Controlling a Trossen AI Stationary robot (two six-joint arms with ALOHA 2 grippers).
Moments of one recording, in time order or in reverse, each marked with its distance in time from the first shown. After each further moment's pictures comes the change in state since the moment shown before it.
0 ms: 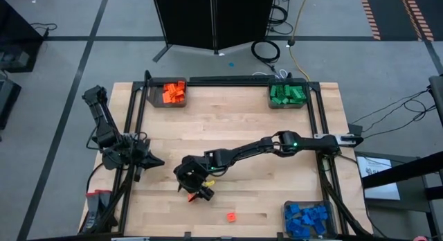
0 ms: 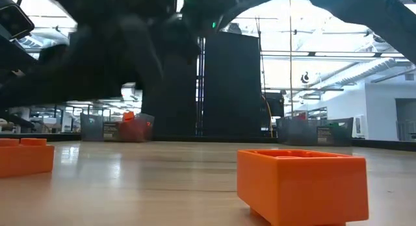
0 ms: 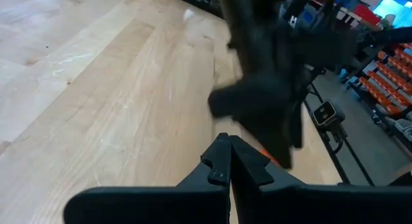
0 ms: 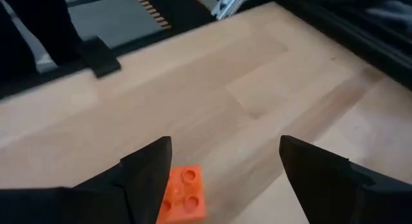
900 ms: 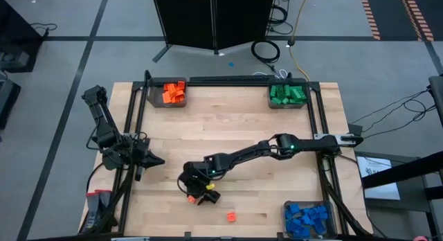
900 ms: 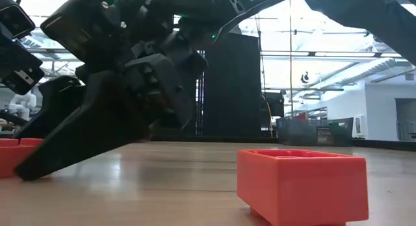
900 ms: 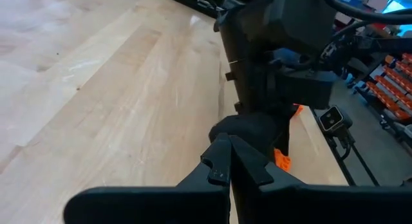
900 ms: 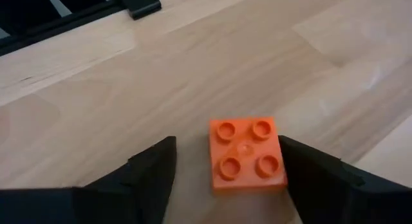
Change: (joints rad) left arm 0.001 0.005 0.000 -0.002 -0.030 0.000; right arm 0.018 0.056 0.005 -0.130 -0.038 -0.043
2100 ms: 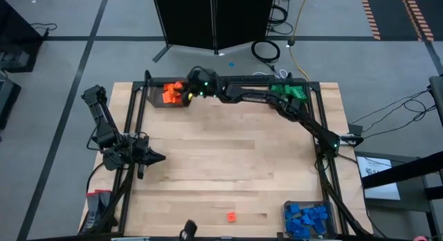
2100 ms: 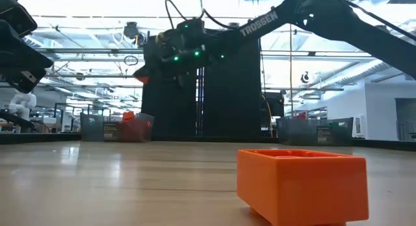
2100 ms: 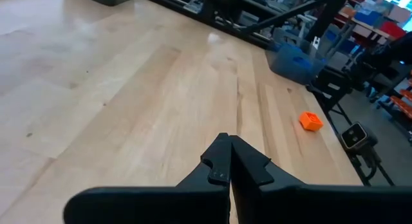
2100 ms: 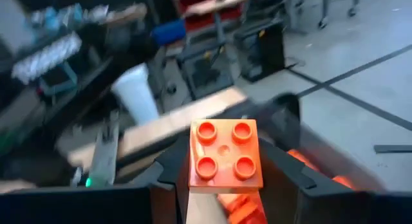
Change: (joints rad) left arm 0.002 0.015 0.000 -0.001 -0.095 0.004; right arm -0.556 -0.159 0.001 0.474 0.453 0.836
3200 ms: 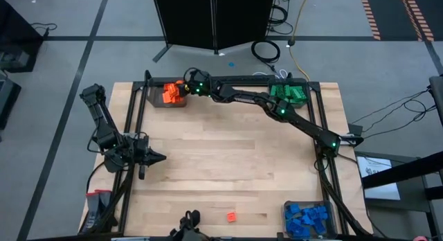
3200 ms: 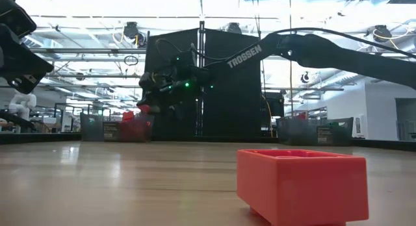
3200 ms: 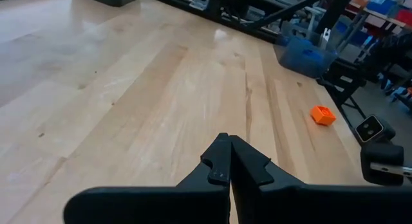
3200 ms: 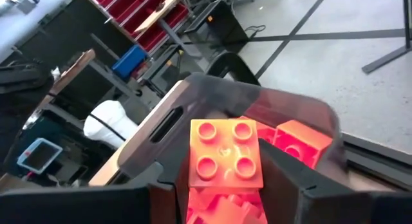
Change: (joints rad) left arm -0.001 0.054 0.000 0.000 -0.014 -0.002; right arm -0.063 0.292 0.283 -0.038 0.110 0.442
